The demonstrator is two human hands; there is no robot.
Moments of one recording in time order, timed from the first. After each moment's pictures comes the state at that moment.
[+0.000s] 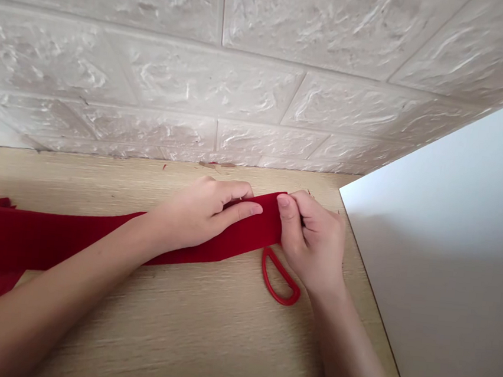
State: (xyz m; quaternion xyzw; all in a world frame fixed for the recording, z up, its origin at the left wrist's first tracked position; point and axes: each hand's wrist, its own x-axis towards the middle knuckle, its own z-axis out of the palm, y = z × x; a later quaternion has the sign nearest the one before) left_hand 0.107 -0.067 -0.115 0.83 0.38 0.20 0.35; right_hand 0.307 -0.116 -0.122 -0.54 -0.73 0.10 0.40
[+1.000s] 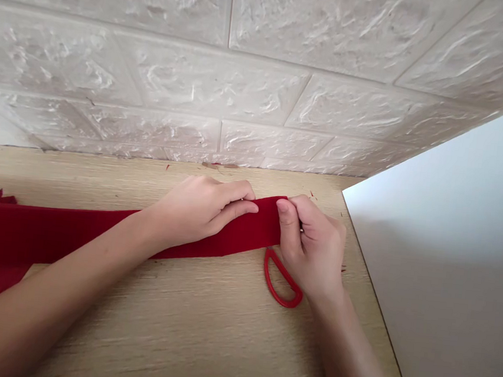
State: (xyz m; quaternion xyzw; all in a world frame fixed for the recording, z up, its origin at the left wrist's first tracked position) left_hand 0.099 -0.065 -0.121 0.88 0.36 0.20 0.24; right_hand 0.303 -0.120 -0.125 -0.53 -0.75 0.06 0.39
